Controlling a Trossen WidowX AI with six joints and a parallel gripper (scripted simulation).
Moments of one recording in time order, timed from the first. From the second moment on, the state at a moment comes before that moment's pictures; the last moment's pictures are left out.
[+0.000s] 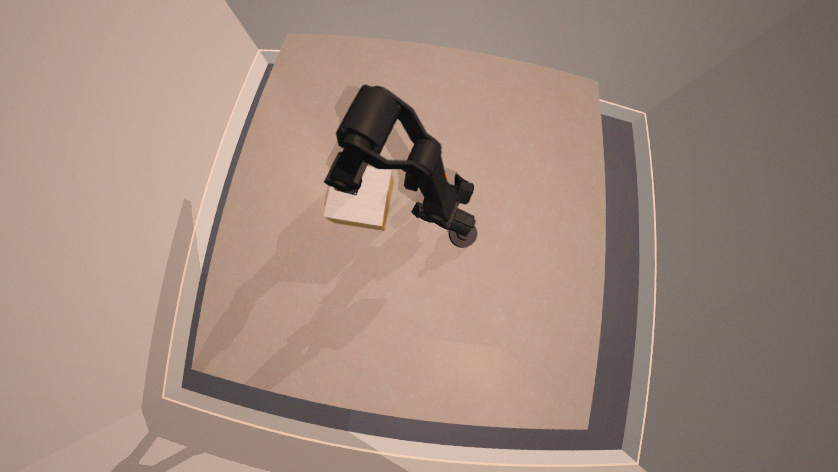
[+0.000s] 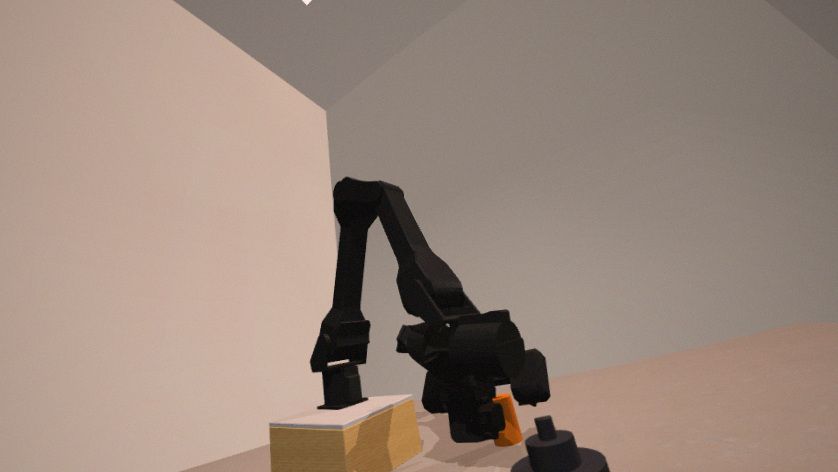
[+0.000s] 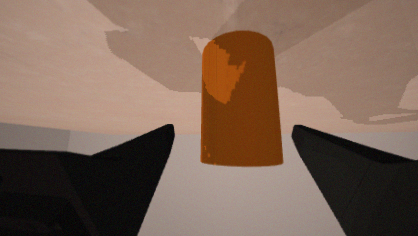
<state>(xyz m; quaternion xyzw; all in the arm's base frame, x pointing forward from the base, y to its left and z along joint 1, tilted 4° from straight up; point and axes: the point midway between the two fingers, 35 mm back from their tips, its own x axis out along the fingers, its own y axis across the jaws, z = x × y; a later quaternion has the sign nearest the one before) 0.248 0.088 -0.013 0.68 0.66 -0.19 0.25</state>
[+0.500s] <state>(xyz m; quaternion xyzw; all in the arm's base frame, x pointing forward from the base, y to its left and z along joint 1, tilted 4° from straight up) 0.246 0.090 0.055 0.68 0.66 -0.19 0.25</state>
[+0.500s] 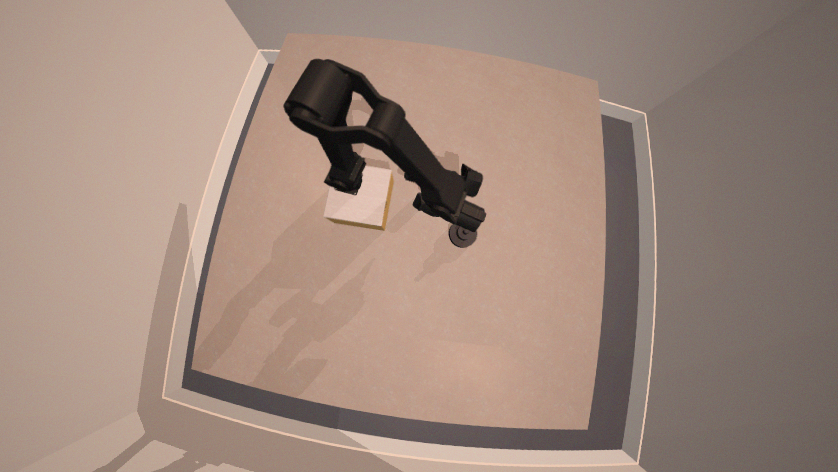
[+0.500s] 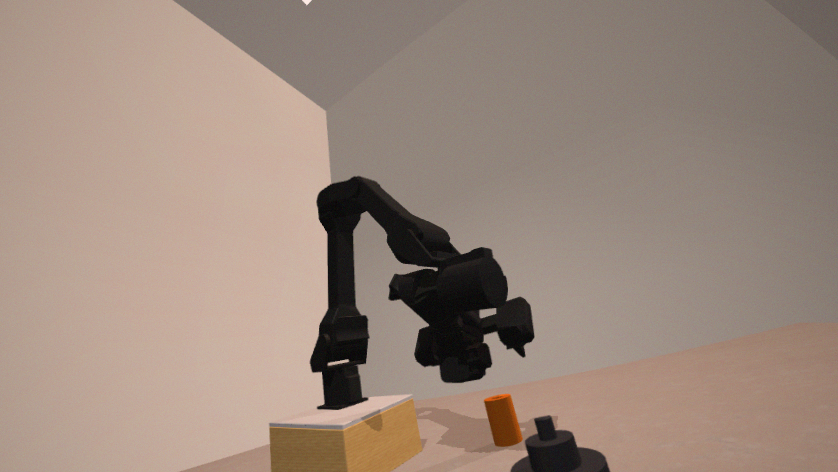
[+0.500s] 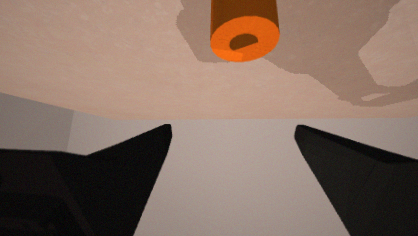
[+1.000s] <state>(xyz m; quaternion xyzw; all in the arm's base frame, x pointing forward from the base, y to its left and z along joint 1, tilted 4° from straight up) 0.230 0.097 0.054 0.56 0.62 -0.40 0.38</state>
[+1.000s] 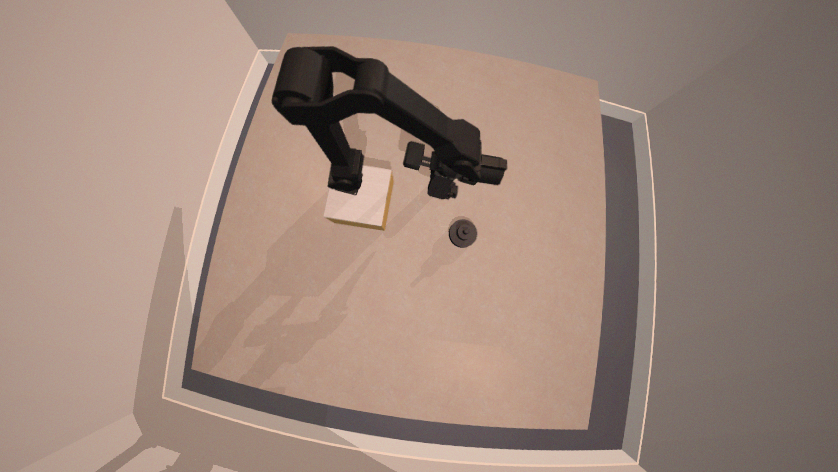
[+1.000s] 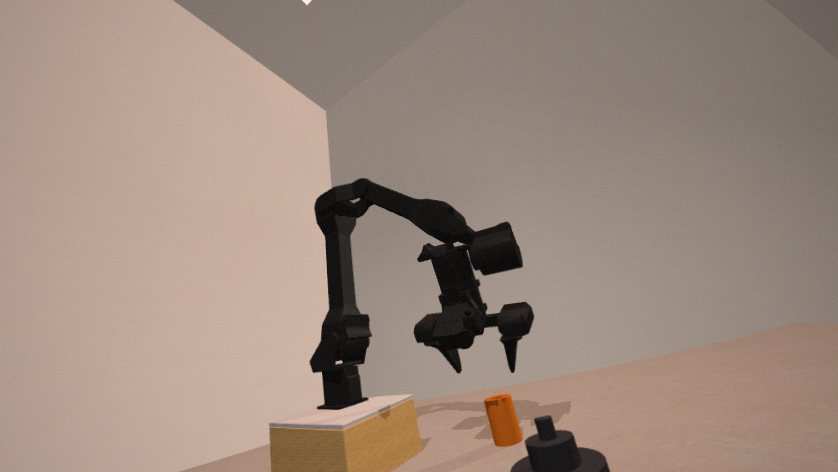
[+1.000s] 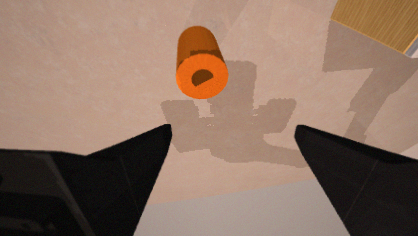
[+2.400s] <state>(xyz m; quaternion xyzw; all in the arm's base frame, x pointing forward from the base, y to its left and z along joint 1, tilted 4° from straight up) 0.239 0.094 0.085 0.16 0.66 -0.17 0.72</state>
